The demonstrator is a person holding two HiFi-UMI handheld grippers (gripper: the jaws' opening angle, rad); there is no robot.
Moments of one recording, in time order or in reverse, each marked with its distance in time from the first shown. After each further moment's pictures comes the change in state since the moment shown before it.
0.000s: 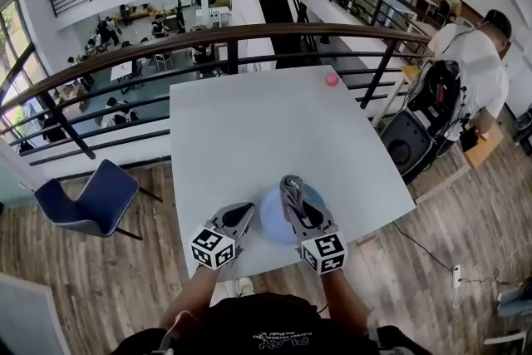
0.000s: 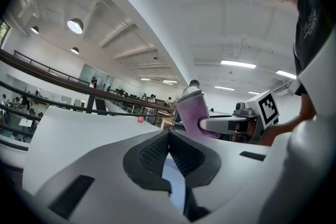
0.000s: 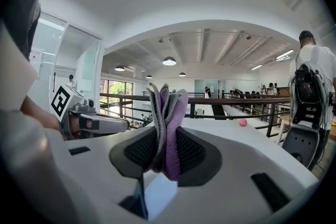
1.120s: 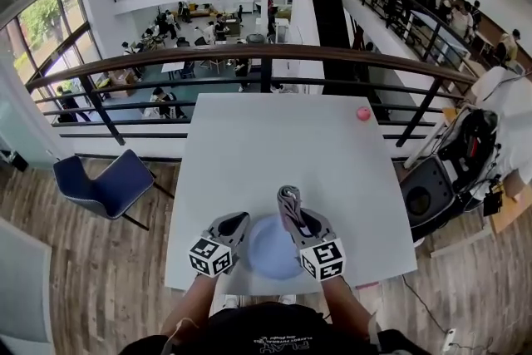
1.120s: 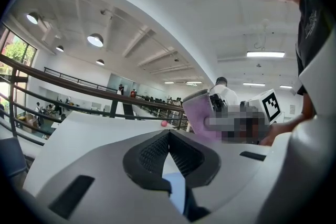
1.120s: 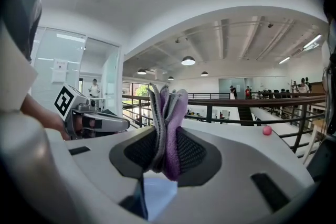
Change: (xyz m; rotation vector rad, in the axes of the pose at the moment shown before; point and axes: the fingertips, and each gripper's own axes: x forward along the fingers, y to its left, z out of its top) left arm 0.082 0.018 0.014 -0.009 -0.034 0.321; right arm 0.053 -0.101 0.014 -0.044 -0.011 0.295
